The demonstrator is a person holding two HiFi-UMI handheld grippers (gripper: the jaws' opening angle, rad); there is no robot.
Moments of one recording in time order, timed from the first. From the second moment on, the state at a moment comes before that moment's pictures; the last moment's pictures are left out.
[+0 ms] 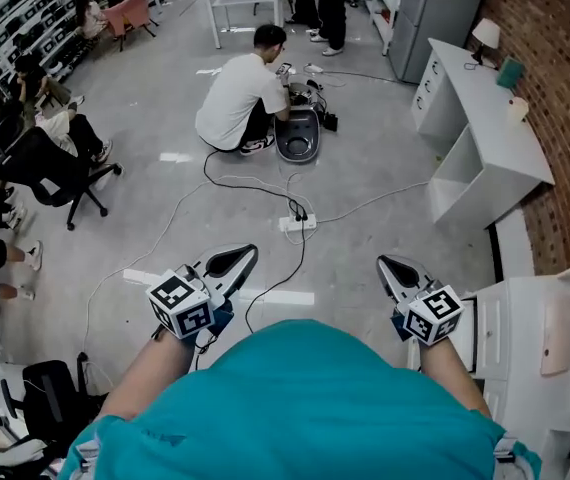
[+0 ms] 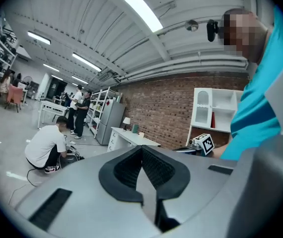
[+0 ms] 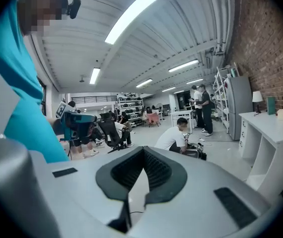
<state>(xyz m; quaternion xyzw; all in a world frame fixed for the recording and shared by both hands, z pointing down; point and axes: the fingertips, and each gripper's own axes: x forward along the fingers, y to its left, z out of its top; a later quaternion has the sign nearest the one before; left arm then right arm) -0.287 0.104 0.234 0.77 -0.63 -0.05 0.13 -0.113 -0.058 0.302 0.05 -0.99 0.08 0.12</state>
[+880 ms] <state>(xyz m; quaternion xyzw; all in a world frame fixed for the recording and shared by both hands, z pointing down) -0.289 -0.002 0.284 0.81 -0.56 0.00 0.18 -0.090 -0.127 0.398 0.20 -0.96 0.15 0.16</state>
